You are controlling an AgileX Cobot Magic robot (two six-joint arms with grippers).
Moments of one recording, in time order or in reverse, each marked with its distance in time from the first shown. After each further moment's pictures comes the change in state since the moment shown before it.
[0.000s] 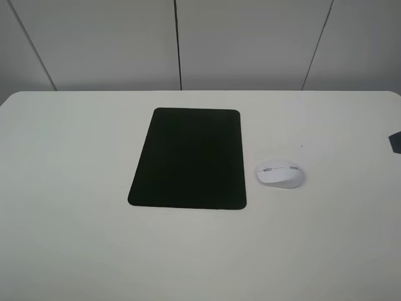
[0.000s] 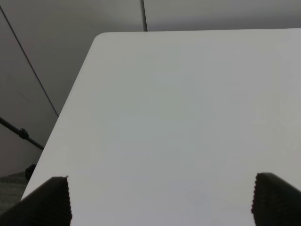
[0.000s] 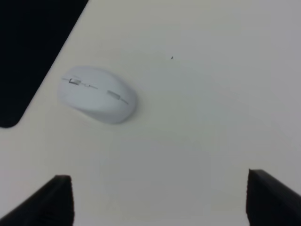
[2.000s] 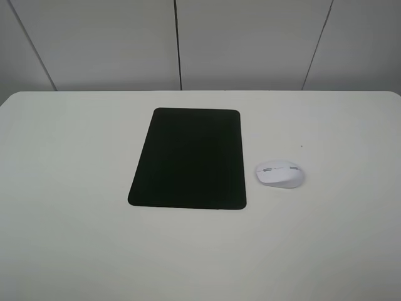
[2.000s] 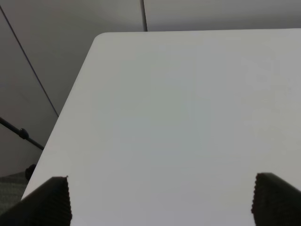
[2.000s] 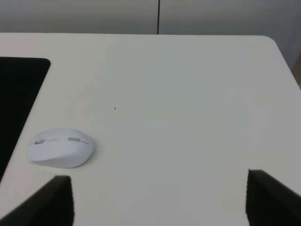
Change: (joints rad) left arm 0.000 0.000 0.000 0.000 0.000 0.000; right arm -0.018 -0.791 0.149 -0.201 0.185 0.433
